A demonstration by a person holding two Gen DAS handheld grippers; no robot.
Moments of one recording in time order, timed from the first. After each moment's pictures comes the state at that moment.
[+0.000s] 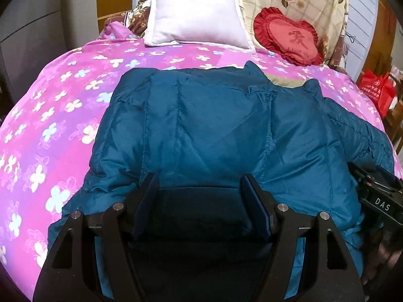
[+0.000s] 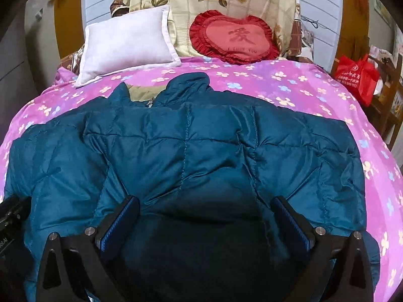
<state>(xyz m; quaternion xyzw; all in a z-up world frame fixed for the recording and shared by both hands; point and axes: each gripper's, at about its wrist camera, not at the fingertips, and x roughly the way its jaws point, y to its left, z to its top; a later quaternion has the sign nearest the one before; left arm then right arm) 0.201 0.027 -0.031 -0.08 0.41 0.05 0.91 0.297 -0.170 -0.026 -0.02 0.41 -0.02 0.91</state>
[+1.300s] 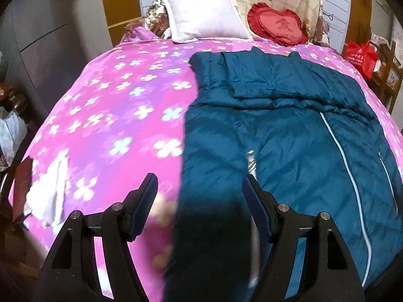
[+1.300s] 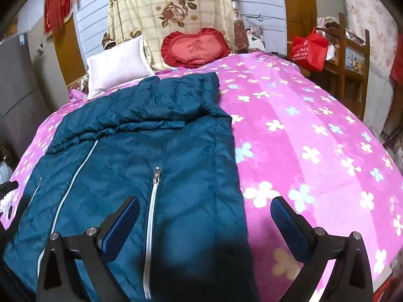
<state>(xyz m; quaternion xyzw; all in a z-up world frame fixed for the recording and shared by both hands) -0.028 0.106 0.012 0.00 0.42 0.04 0.91 -0.012 -0.308 0.012 0.06 0.38 -0.03 0.92</state>
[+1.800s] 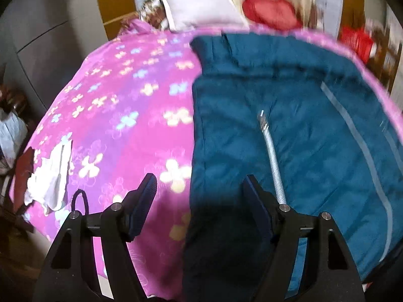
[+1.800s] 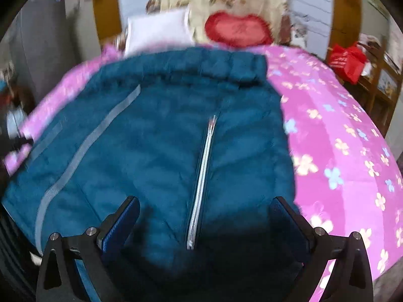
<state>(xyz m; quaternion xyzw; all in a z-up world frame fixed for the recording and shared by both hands) -0.045 0.111 -0.021 0.04 0.45 0.03 0.89 -0.032 -0.247 -0.017 -0.04 0.45 0.05 0.89</state>
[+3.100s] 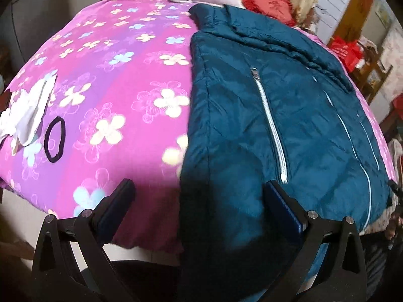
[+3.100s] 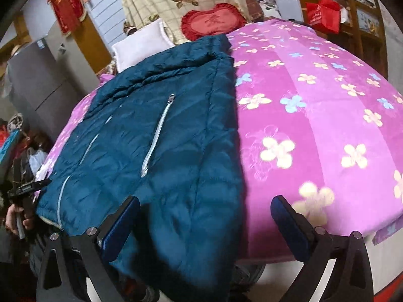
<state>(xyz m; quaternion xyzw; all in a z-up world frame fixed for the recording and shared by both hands) -0.097 0.146 -0.053 -0.07 0.48 -0.04 0.87 -0.115 -0.342 -0.029 0.13 0.43 0.08 0.89</state>
